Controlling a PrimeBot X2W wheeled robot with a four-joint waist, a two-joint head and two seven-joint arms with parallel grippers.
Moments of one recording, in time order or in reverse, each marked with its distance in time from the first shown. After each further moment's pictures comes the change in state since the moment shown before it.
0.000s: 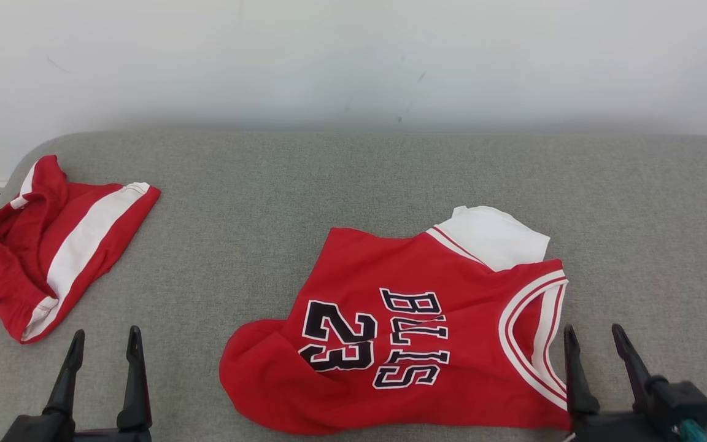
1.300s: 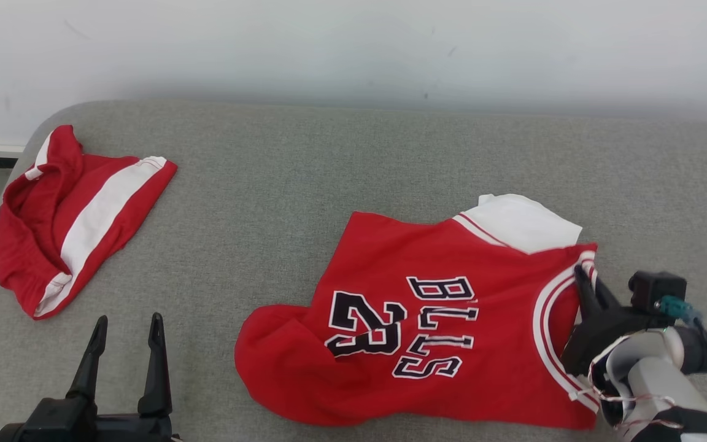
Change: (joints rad) left arm -0.050 -0.085 0.035 0.045 0.072 -0.066 0.000; right arm -0.497 -0.120 0.110 0.635 0.159 0.000 0.084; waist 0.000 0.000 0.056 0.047
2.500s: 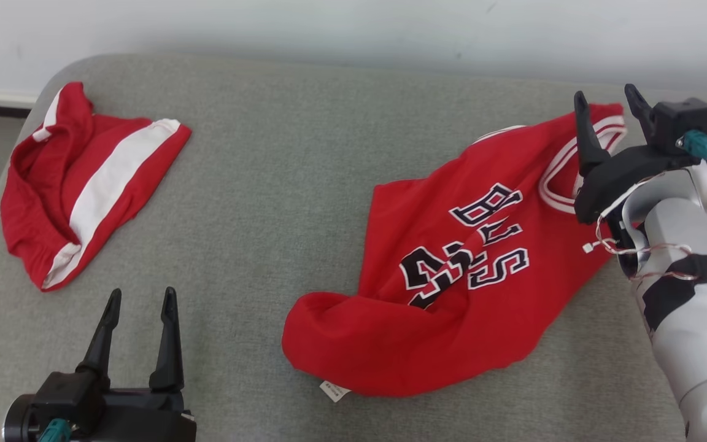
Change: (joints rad) left arm -0.072 0.002 -0.047 0.016 -0.038 0.000 0.000; right arm -0.475 -0.042 0.049 0.195 -0.148 0.000 -0.073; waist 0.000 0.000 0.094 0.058
